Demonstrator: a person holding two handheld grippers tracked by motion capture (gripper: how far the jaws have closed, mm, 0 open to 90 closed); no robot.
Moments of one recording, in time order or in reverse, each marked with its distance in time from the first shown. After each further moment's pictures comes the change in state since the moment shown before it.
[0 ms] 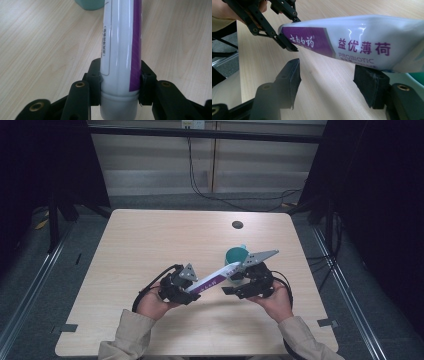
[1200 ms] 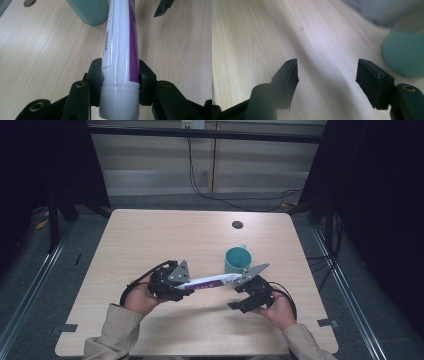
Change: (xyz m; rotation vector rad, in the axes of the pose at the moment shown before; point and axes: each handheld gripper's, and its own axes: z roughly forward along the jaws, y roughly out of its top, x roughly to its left) left arm -0.003 0.006 -0.040 -0.039 0.062 0.219; right arm 0.000 -0.036 0.020 0.201 -0.044 -0.088
